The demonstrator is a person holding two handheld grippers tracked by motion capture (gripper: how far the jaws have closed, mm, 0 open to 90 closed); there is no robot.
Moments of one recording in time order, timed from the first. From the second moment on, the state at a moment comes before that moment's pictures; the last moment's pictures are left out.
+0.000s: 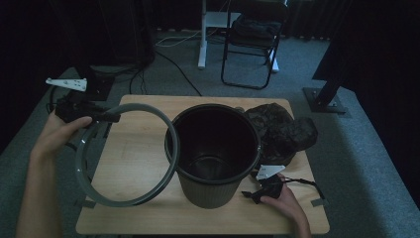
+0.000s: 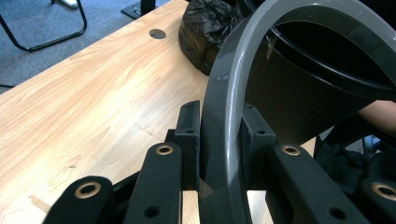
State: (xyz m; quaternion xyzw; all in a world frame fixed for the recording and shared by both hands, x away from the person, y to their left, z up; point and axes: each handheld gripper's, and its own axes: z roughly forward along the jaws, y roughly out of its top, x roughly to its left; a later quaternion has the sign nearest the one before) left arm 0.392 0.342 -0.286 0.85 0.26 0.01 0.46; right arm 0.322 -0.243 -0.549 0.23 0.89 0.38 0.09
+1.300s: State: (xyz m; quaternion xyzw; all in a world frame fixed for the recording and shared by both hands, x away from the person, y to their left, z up) left arm 0.377 0.379 -0.308 0.84 0.29 0.01 0.46; right arm 0.322 -0.243 -0.549 0.23 0.89 0.38 0.09
